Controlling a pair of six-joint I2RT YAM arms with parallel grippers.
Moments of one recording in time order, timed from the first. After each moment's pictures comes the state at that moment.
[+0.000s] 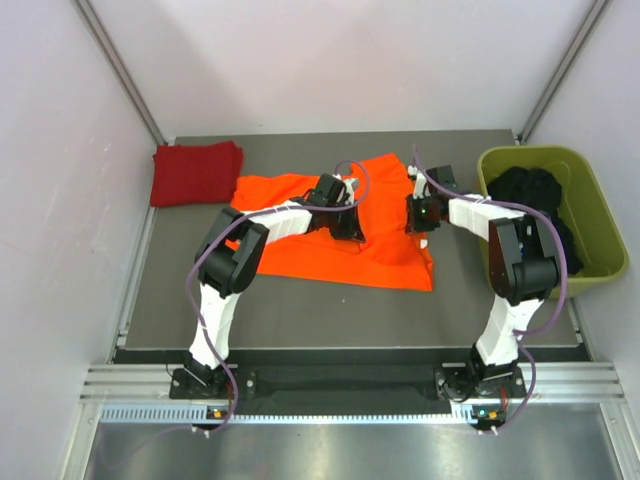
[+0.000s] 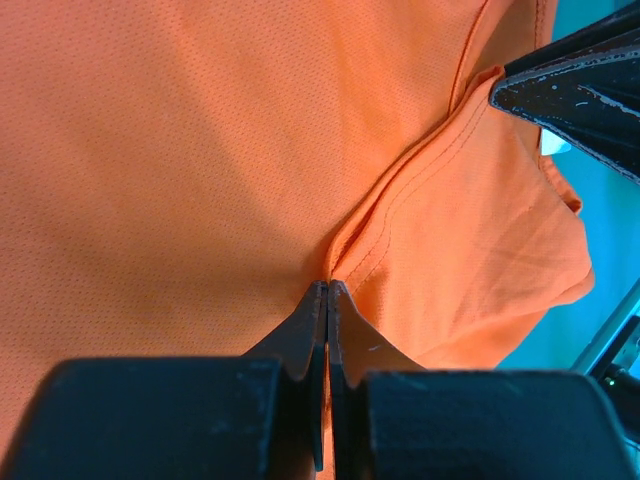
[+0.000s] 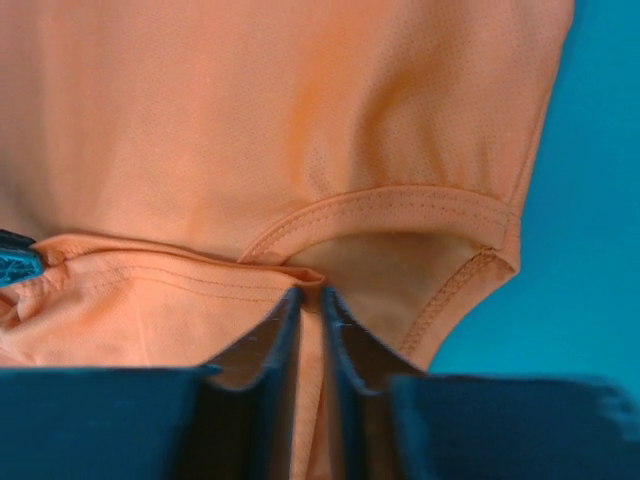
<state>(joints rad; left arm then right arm) -0.60 2.15 1.47 -0.14 0.43 -0.51 0.20 1.86 1.17 -0.32 -0.23 0.04</state>
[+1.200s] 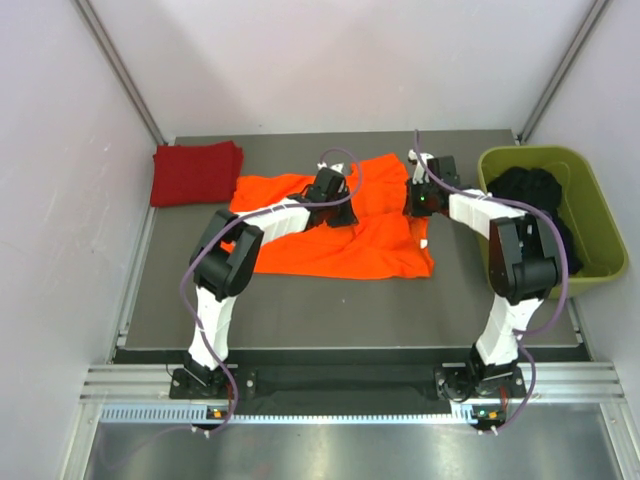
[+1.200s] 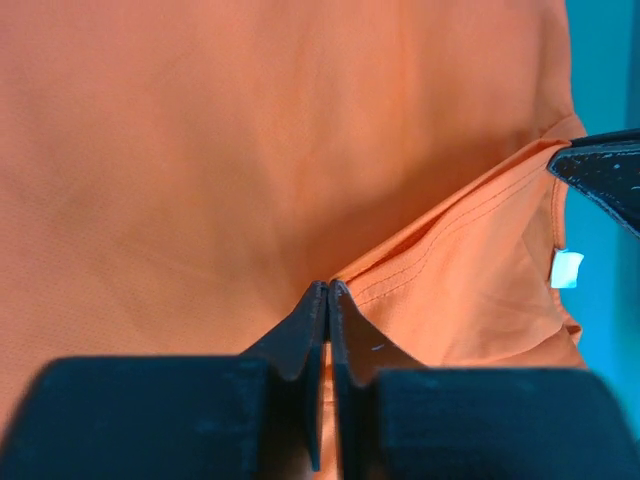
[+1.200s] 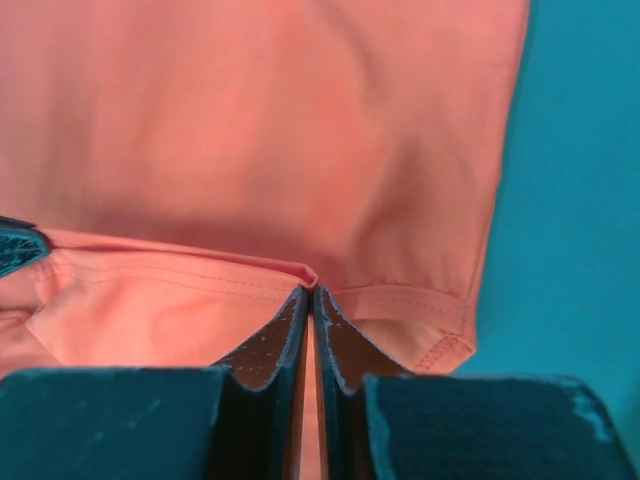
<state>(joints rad) -0.60 2.11 1.47 -0.10 0.14 -0.64 0.20 1.86 1.22 -0.19 -0.23 0.05</state>
